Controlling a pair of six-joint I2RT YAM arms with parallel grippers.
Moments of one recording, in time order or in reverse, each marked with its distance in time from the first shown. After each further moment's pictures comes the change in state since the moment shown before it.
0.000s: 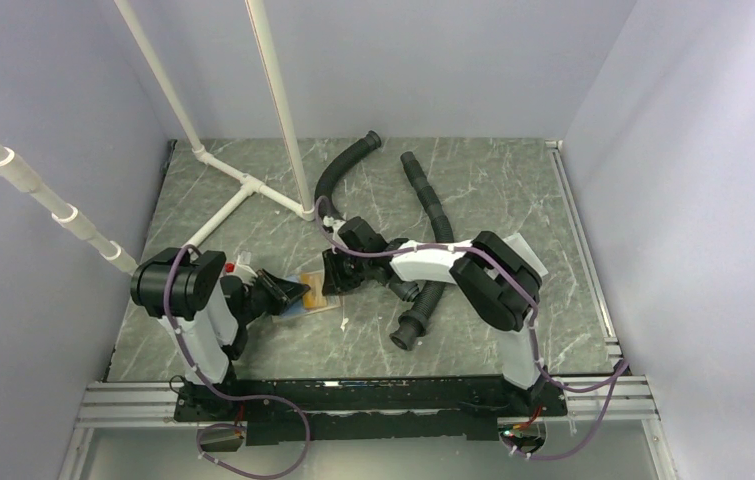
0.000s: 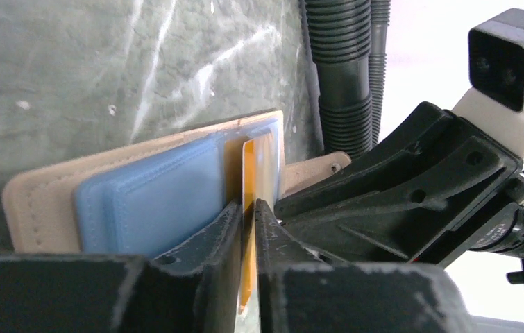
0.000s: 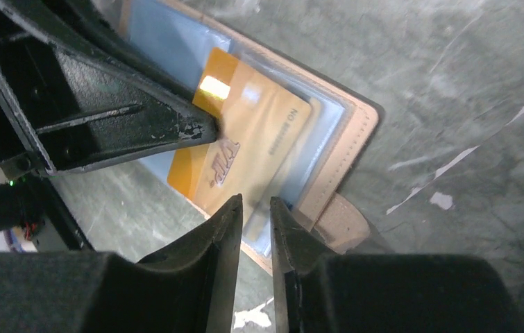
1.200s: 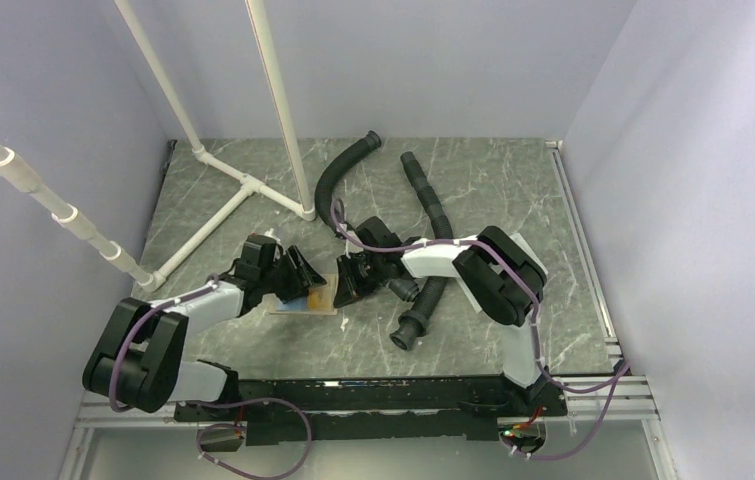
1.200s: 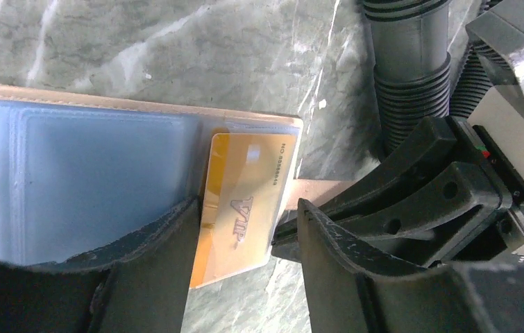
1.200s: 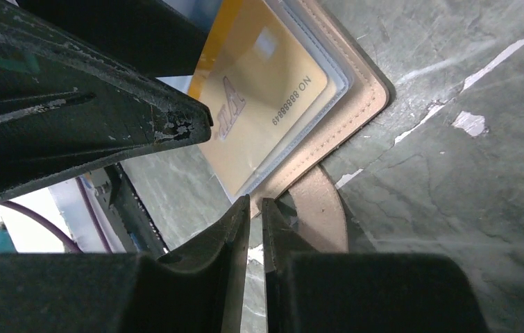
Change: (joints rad) left arm -0.224 -0.520 0.413 -1.347 -0.225 0.222; right arm -0.084 -0.005 -0.076 -0.027 -0.282 0.019
